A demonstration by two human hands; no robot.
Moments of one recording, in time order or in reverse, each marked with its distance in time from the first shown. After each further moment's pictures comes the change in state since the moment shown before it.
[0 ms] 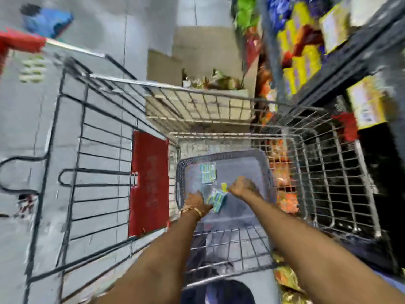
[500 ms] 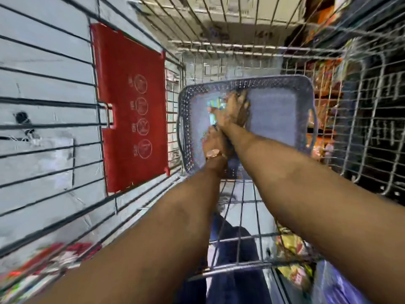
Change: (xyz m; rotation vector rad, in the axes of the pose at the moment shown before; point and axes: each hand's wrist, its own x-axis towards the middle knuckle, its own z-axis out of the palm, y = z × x) left_hand 0.063 0.012 0.058 -0.163 0.120 -0.053; right_hand 0.093 -0.060 0.080 0.117 0.262 -0.073
